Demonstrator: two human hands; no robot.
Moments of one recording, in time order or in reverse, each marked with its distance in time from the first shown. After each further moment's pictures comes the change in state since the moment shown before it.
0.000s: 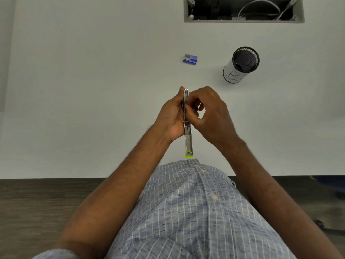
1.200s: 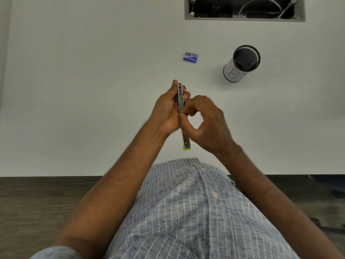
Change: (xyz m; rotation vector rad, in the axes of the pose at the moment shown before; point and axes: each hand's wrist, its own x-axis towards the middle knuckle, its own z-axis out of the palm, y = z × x) left_hand 0.007 0.012 -0.004 -0.090 -0.024 0.070; right_hand -0.018 -0.007 0.008 0.101 0.008 -0.092
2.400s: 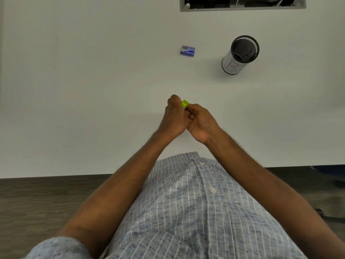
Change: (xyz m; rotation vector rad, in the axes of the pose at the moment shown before) left_hand 0.033 -0.056 -0.042 1.522 0.167 0.395; right_hand -0.003 0.057 0.048 1.329 0.185 1.293
